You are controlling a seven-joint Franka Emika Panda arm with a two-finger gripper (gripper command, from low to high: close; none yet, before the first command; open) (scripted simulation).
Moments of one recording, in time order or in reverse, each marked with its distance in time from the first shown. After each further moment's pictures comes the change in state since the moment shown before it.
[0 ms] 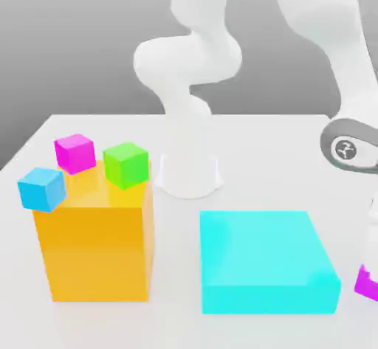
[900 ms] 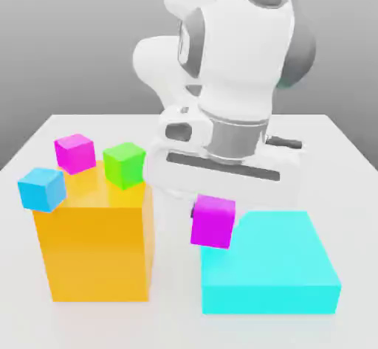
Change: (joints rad) arm -0.498 -0.698 -0.221 -0.170 0.212 -0.515 0.400
